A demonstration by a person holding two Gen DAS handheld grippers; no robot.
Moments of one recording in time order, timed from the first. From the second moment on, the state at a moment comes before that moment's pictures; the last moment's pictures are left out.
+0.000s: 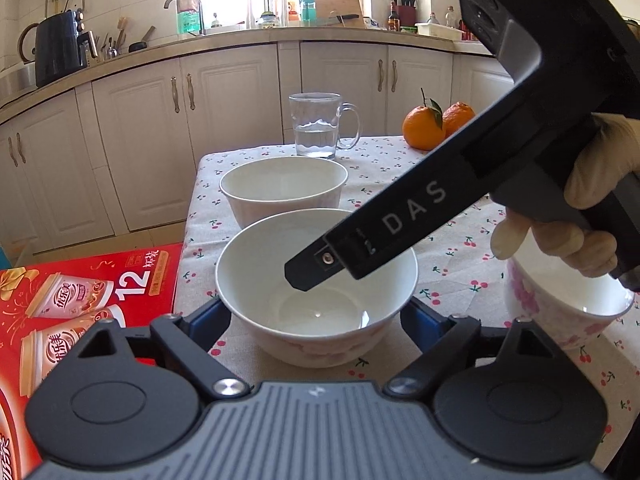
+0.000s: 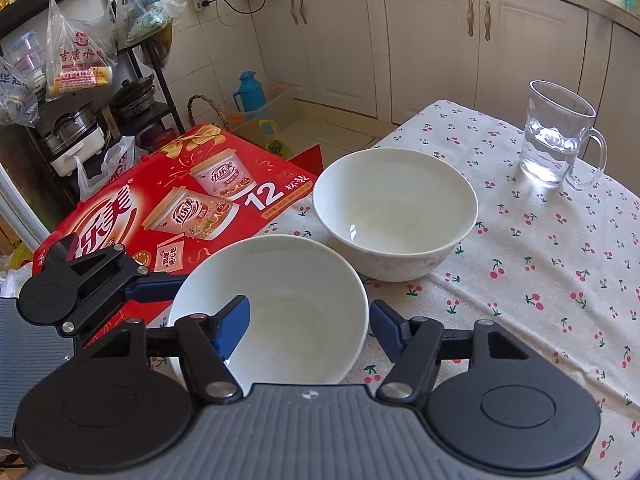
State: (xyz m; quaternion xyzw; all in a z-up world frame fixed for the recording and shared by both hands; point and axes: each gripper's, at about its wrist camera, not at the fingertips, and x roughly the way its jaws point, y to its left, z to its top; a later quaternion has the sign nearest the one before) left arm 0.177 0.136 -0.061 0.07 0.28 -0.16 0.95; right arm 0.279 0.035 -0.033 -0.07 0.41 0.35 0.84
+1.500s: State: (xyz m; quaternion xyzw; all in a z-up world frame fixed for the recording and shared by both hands) left arm 0.111 0.114 -0.019 0.10 0.30 -0.17 0.93; right arm 0.206 0.004 -0.003 -0.05 0.38 0.38 0.84
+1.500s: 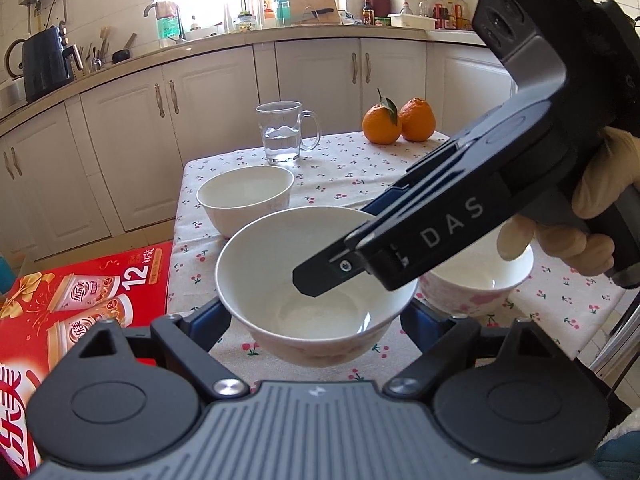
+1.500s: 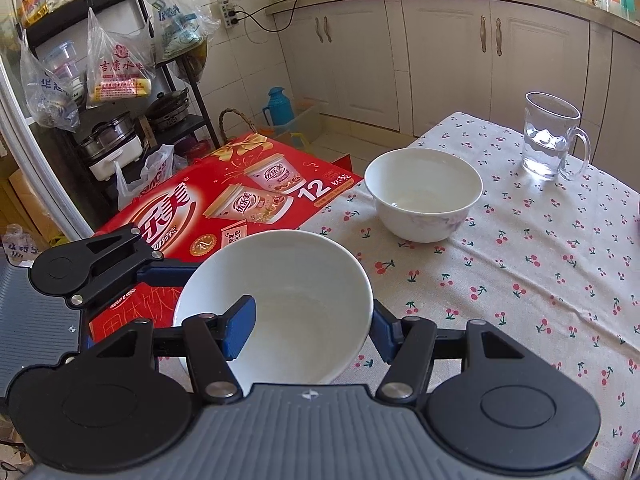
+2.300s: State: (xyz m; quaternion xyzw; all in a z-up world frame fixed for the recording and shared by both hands) left arm 0.096 0.043 0.005 0.13 0.28 -0.24 0.92; right arm 0.160 -0.081 0.020 -0.04 0.36 0.34 0.87
